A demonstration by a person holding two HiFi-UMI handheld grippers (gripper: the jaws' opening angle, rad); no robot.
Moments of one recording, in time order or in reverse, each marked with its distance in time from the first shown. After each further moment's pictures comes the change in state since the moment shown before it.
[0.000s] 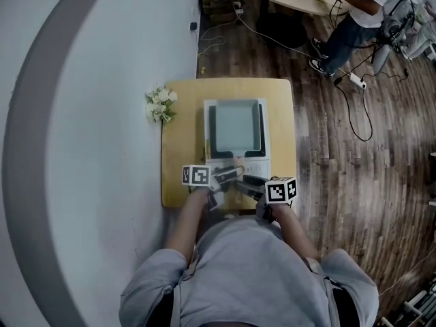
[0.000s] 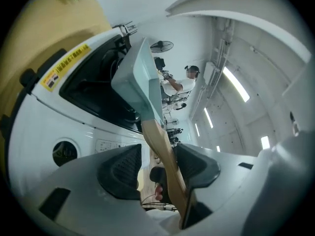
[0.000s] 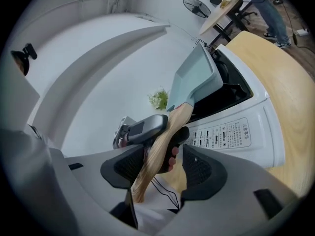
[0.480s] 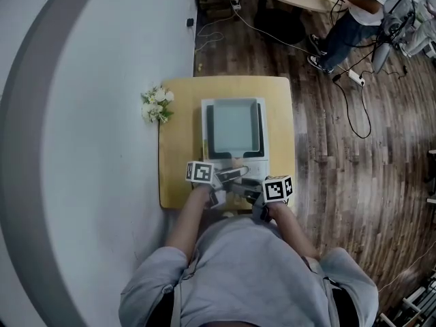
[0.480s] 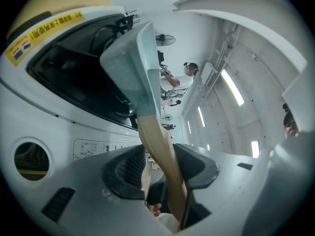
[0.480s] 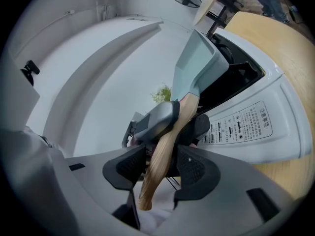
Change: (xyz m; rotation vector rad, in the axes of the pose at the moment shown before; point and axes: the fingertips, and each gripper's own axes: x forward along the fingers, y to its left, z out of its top) left arm 0.024 -0.006 -0.005 -0.070 0.070 -0.105; right arm 0.012 0.007 -0.005 0.103 0.033 0.113
